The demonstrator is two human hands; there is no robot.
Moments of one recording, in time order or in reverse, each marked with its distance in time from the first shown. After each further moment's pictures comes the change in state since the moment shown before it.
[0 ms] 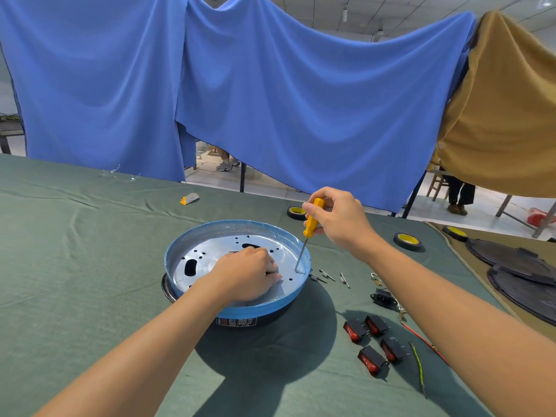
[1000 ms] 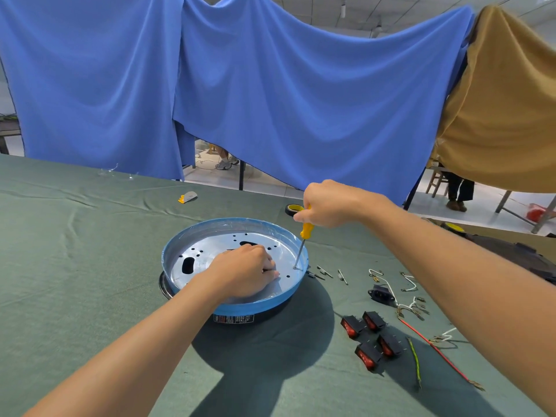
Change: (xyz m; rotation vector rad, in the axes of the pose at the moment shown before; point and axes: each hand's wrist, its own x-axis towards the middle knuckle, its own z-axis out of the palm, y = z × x) left_hand -0.001 0.002 -0.004 -0.004 -0.042 -0.005; right_hand 0.027 -0.039 -0.019 -0.879 -0.514 -0.055
